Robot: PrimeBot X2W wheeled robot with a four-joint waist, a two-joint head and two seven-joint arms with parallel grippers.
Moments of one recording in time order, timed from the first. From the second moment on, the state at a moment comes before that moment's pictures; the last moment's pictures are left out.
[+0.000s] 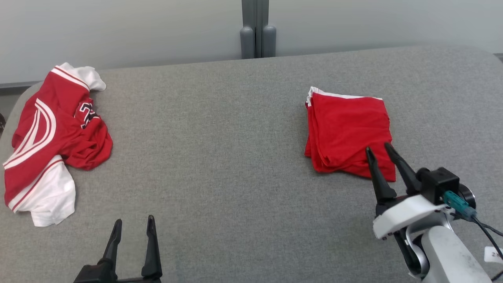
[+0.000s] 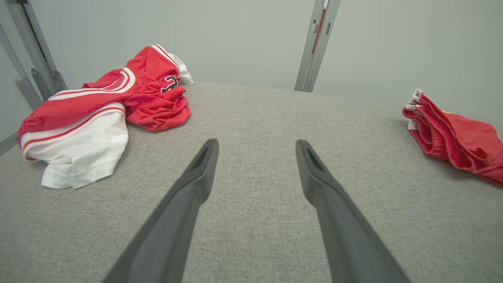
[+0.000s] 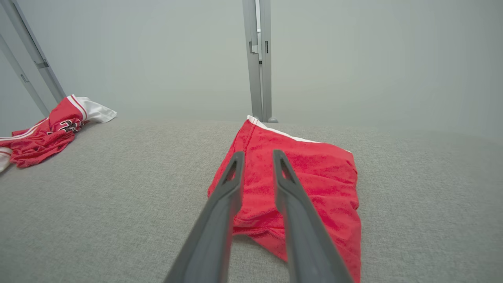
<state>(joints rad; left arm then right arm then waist) 0.14 0.05 -0.09 0.08 -0.24 0.00 -0.26 -0.24 -0.18 0.19 0.36 0.25 0.13 -0.26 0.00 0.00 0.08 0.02</state>
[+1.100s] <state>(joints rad) 0.19 0.05 -0.05 0.14 -0.24 -0.05 -0.26 0.09 -0.15 -0.04 0.22 0.19 0.13 -0.26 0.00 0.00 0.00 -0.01</state>
